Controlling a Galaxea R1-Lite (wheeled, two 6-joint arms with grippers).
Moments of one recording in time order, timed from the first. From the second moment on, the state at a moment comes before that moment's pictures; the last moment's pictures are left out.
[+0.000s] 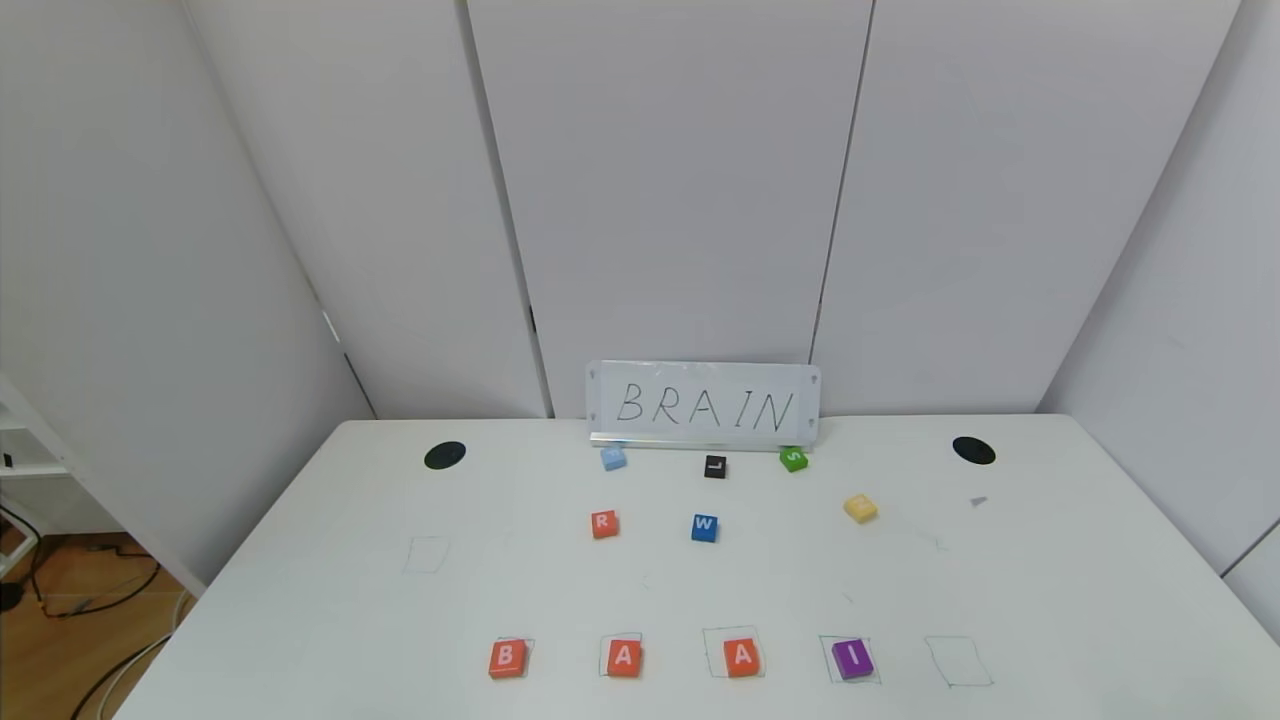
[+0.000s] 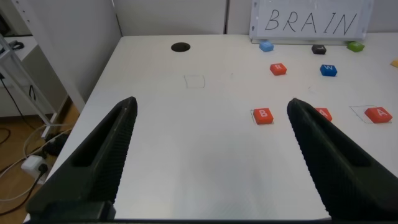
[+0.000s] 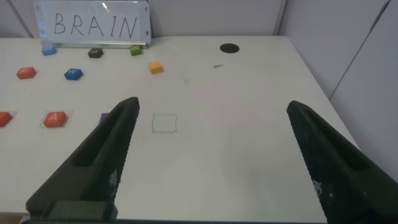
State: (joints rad) left arm 0.00 0.00 0.00 0.00 0.00 -0.01; right arm -0.01 0.00 0.00 0.00 0.00 0.04
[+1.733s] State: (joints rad) left arm -0.01 0.51 -0.48 0.10 -0.04 0.03; right arm 0.00 0.60 -0.56 0.21 0.00 0.02
